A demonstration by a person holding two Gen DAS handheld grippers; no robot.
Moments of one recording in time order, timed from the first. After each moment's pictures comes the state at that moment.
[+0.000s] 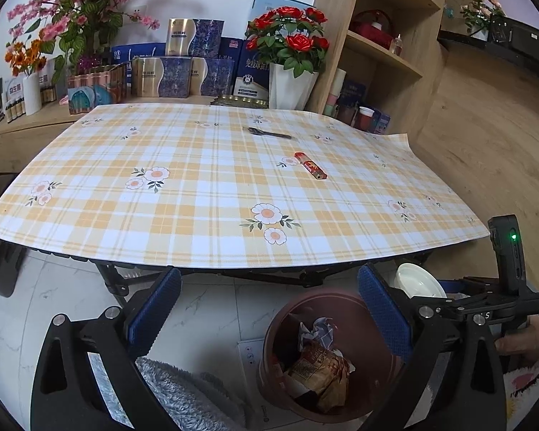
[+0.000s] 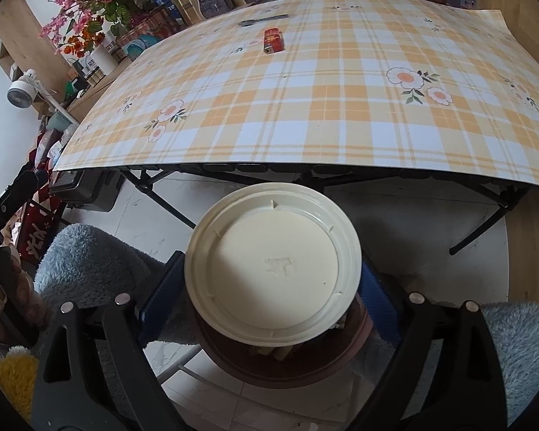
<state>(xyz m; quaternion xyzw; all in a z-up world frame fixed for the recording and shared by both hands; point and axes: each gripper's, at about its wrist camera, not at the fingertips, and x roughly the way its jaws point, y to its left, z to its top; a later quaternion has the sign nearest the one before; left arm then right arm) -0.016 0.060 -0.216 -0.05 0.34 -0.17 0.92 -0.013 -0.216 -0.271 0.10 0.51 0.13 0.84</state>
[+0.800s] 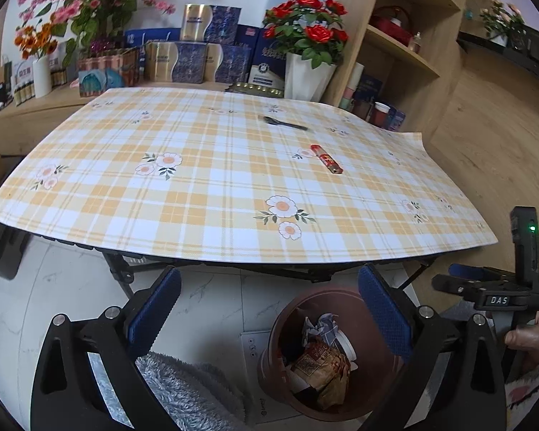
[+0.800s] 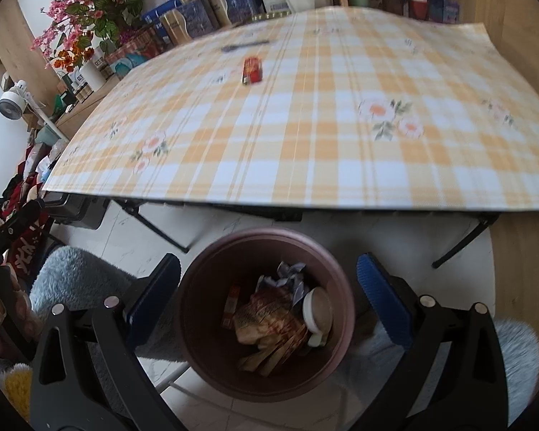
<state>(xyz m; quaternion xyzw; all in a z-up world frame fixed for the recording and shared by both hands) -0.002 0.069 -0.220 -0.07 0.37 -0.14 0.92 -0.004 -0.234 -0.249 0.09 0.48 0.09 0.87</state>
